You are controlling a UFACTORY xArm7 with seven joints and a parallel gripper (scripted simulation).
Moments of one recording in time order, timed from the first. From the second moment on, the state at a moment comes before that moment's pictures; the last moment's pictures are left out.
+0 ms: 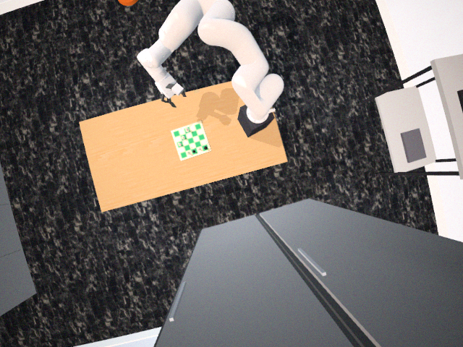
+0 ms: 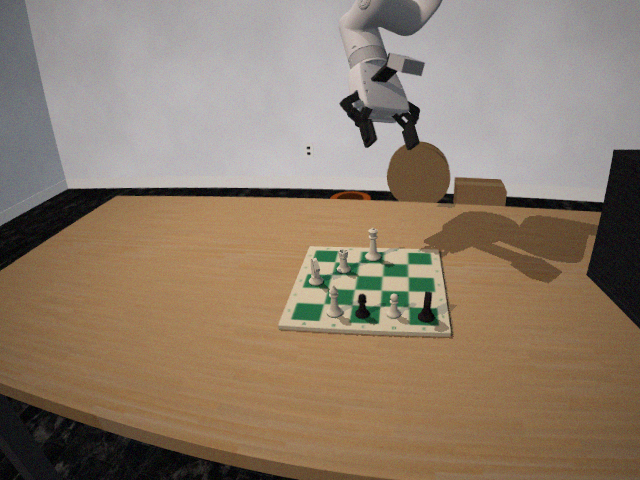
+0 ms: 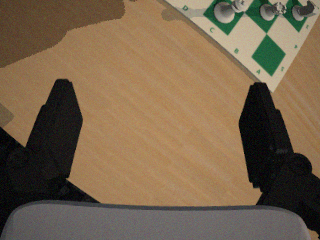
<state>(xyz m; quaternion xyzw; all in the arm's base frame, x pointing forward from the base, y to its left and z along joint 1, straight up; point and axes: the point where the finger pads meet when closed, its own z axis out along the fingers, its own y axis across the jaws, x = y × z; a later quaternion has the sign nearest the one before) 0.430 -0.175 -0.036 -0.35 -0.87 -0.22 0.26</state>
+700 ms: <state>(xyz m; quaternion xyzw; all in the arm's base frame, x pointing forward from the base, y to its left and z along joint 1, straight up) 0.438 -0.137 -0.044 -0.05 -0.98 -0.10 0.13</state>
